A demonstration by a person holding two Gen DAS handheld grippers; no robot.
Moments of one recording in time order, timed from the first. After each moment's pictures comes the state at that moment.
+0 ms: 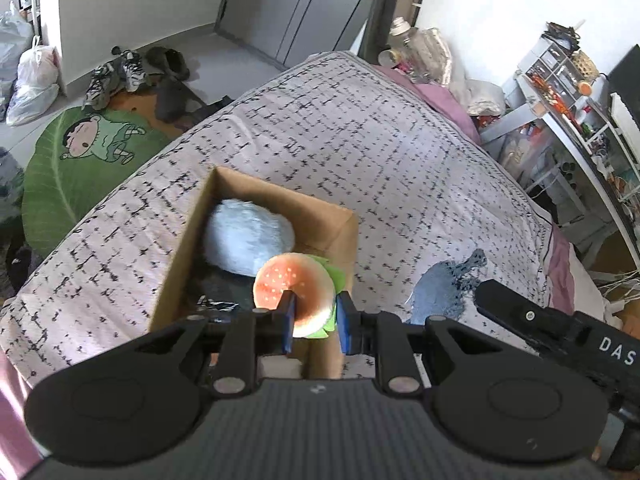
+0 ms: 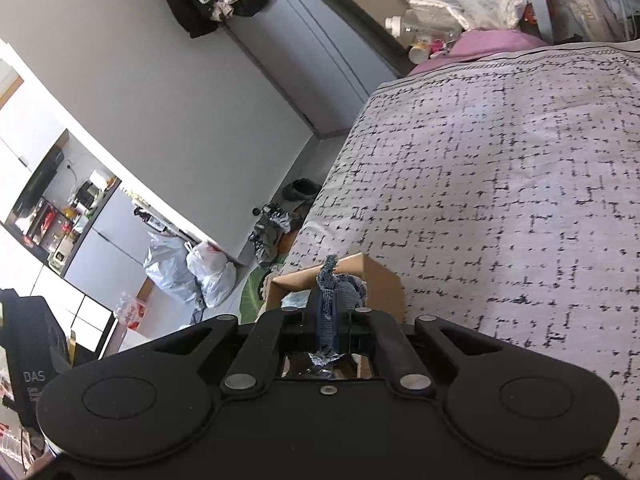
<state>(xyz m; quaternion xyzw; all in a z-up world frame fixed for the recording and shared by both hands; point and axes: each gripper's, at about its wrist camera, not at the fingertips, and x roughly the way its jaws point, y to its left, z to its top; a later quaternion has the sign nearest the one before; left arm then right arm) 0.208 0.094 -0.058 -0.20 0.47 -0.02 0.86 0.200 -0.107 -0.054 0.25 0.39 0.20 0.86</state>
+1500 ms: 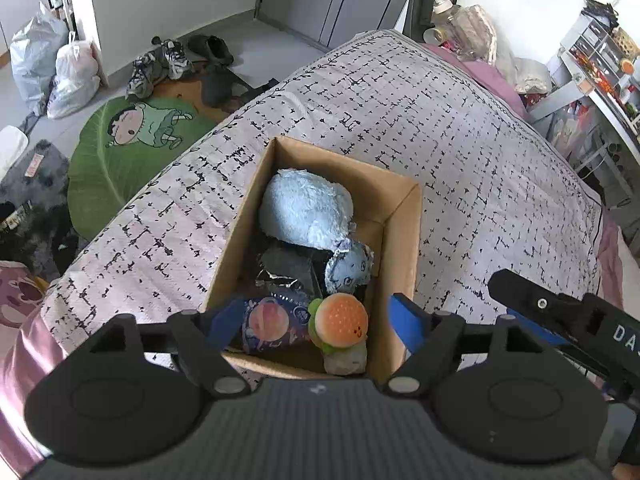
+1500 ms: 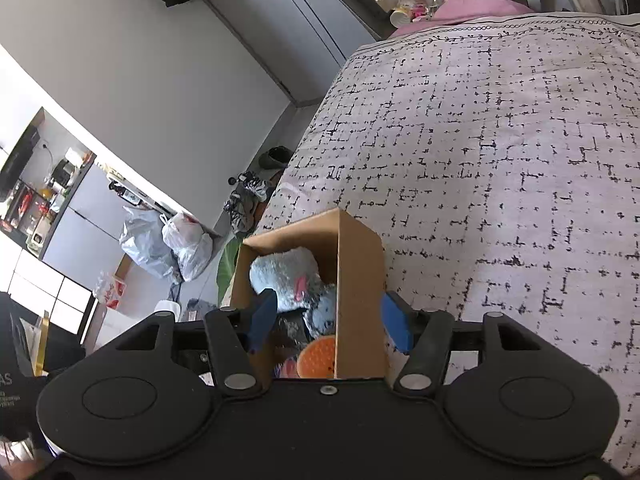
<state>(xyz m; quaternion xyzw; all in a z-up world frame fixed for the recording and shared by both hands) 0.195 0.098 -0.069 -0.15 0.51 0.04 0.85 0.197 -0.101 -0.081 0.23 0.44 0.18 0.85</state>
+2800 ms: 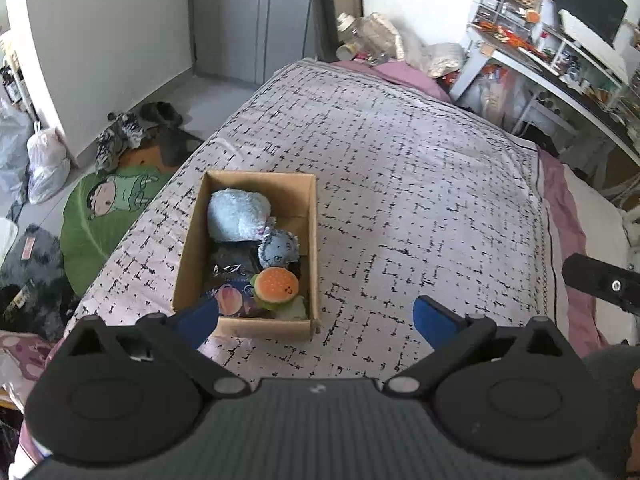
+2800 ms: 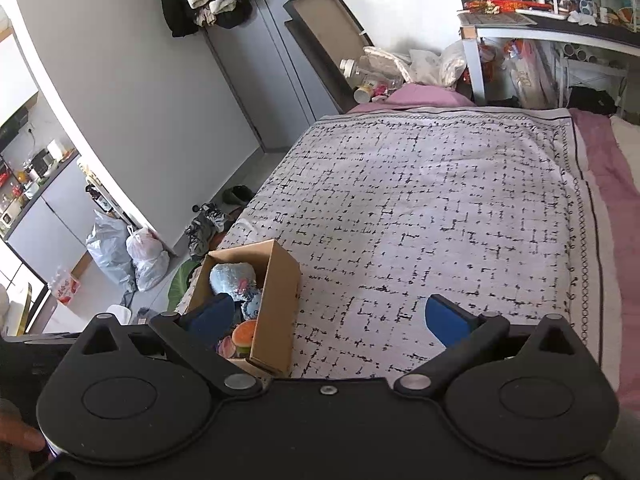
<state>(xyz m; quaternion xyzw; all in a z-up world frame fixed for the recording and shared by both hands) 0.112 0.024 0.005 -0.05 0.46 -0.03 0.89 0.094 -0.198 0.001 0.14 0.37 0.12 0.91</state>
